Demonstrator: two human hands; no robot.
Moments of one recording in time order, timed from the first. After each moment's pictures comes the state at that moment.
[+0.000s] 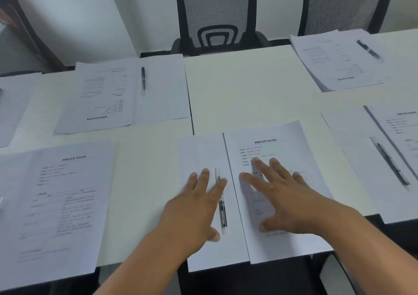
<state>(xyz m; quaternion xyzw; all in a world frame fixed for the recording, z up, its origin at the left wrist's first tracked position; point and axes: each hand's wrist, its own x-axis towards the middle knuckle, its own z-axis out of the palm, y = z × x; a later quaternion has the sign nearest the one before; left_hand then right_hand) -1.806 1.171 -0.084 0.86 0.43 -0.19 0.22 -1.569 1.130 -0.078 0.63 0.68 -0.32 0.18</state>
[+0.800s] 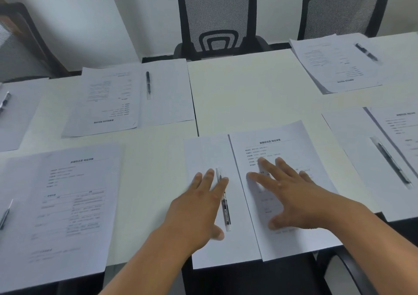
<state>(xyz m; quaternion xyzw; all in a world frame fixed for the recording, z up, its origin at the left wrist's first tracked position) -1.814 1.174 -0.087 0.85 0.44 -0.16 0.24 -1.560 1.130 -0.082 0.64 0.67 -0.33 0.18</state>
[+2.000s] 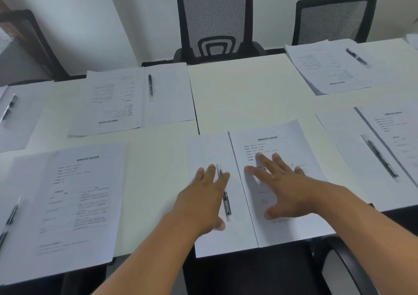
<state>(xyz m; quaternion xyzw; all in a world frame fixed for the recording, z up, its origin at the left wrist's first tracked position) -1.809 1.176 -0.088 0.85 0.44 -0.17 0.23 -1.563 1.134 -0.086 0.64 0.66 -0.34 0.19</state>
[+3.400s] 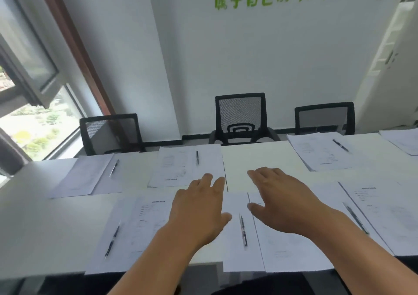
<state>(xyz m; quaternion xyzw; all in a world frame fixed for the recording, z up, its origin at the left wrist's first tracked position) -1.879 1.073 0.205 0.84 0.53 -0.03 0.04 -1.674 1.047 0.209 0.66 0.75 -0.05 0.01</state>
